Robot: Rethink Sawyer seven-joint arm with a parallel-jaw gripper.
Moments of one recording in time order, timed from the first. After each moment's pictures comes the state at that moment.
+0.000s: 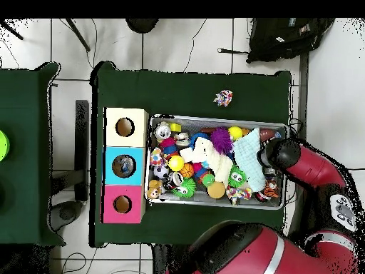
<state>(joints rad) -0.51 -0.26 -0.25 1.23 -0.03 0.48 2.23</state>
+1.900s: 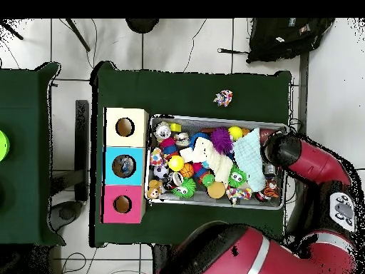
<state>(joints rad) -0.48 -0.27 -0.29 1.21 -0.02 0.43 2.23</state>
